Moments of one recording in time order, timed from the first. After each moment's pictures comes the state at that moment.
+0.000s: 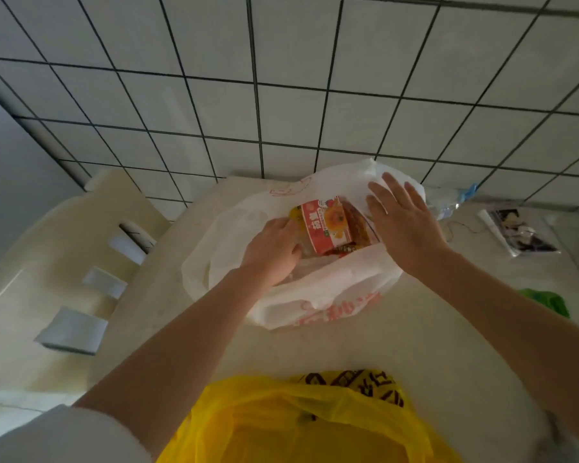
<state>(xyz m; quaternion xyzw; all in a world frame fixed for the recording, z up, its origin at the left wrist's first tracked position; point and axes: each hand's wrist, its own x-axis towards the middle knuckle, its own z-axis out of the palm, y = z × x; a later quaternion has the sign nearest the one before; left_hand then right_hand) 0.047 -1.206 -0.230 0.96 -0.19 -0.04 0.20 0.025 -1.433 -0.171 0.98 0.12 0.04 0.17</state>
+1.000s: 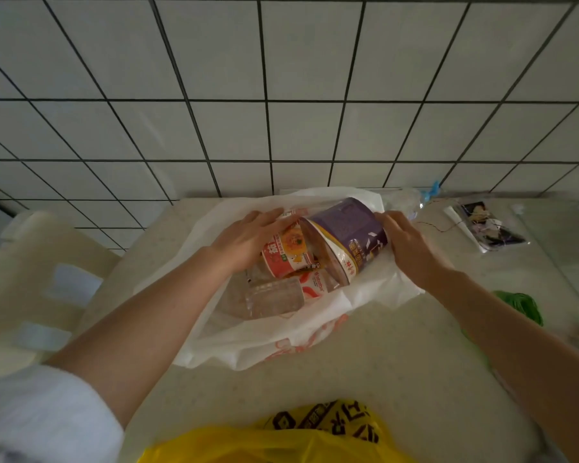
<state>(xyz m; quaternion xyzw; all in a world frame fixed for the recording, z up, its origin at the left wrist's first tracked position) 0.137 -1.249 -0.241 0.93 -0.35 -0.11 0.04 0.045 -1.559 -0.255 0.99 0.08 0.05 -0.12</state>
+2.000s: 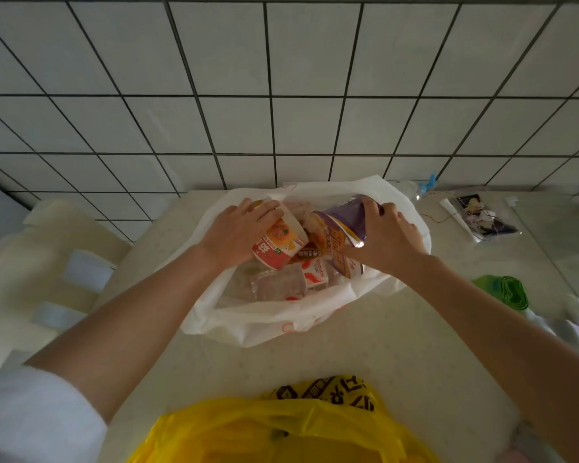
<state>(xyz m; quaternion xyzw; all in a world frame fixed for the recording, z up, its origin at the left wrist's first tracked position) 0.105 -1.223 -0.219 0.91 -0.40 0.05 -0.04 0.023 -1.484 -0.194 1.00 -0.08 -0.02 -0.06</state>
